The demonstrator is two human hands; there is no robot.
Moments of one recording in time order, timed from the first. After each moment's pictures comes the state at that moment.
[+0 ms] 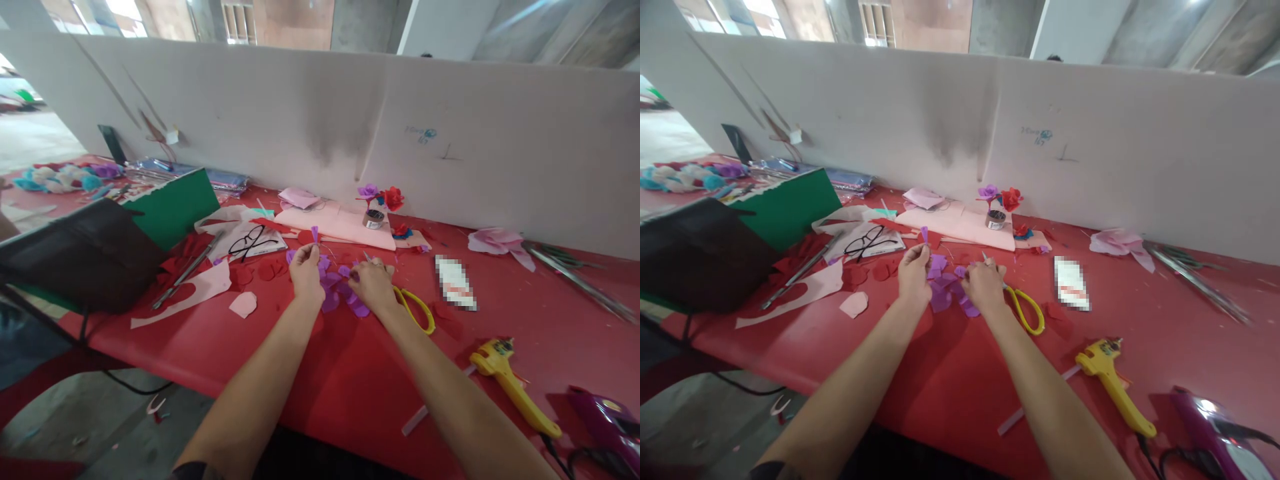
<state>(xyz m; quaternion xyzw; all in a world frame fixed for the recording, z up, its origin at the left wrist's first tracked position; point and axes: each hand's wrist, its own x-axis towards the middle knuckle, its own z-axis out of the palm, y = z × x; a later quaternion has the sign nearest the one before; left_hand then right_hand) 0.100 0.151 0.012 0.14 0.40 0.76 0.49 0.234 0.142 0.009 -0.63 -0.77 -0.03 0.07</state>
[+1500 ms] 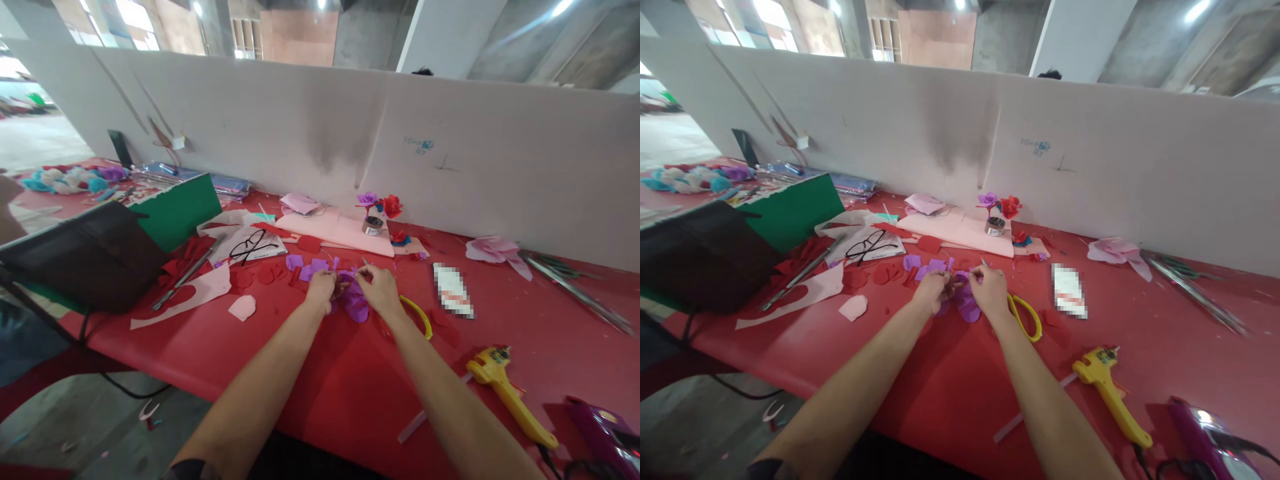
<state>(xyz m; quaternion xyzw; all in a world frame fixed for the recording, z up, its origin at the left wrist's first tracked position) 0.120 0.142 0.004 0.20 0.53 0.49 0.67 0.254 0.149 -0.002 -0.63 -0.69 0.13 0.32</state>
